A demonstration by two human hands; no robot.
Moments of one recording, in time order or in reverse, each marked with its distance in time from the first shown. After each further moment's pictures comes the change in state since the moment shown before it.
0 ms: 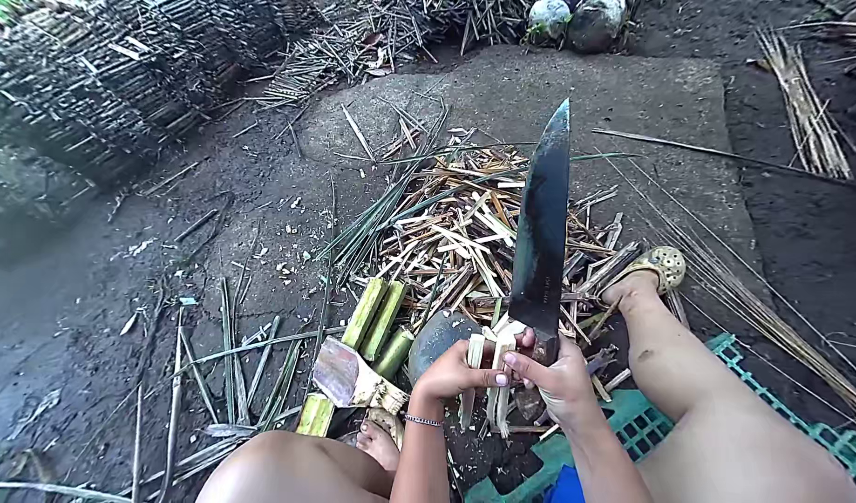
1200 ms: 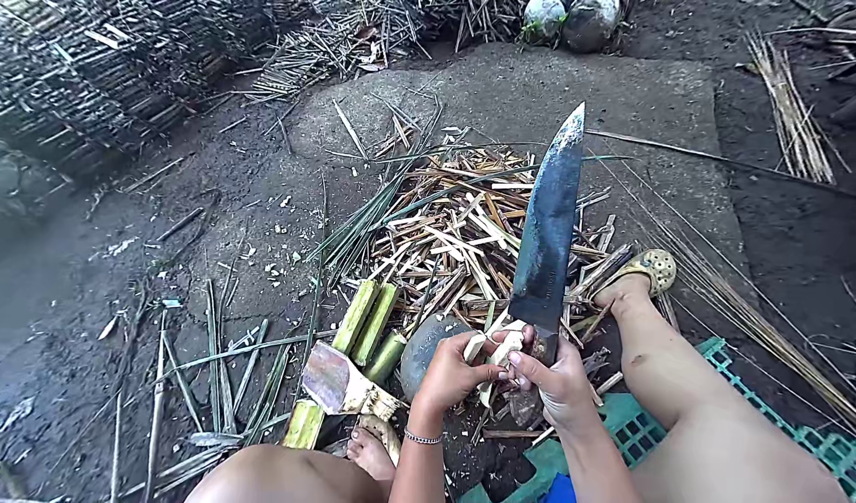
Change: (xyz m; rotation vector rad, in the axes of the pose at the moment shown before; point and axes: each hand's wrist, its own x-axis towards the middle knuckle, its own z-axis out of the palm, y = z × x) left_hand 0.011 0.008 0.011 0.371 0.346 0.070; right_hand 0.010 -0.001 -0.003 0.134 -0.028 -0.011
